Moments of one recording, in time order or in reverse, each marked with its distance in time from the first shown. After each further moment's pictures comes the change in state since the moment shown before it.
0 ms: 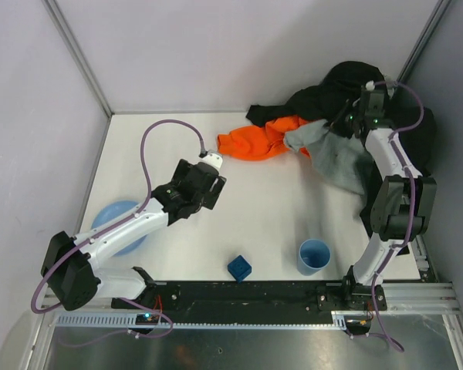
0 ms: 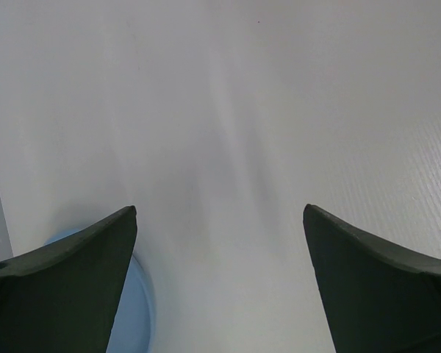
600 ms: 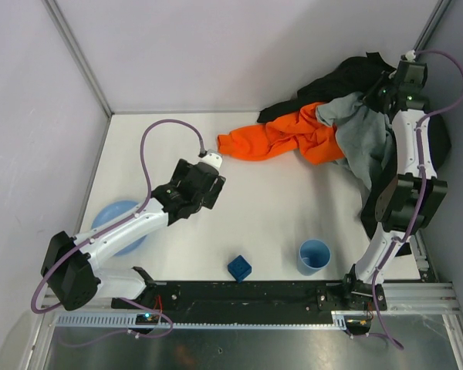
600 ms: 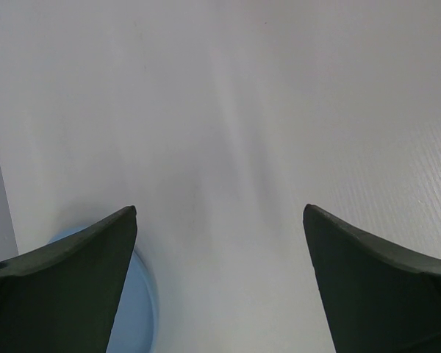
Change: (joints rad) left arm 0.000 0.000 0.000 0.000 -0.020 0.000; right arm -0.149 0.118 0.521 -0.269 0.077 -0.126
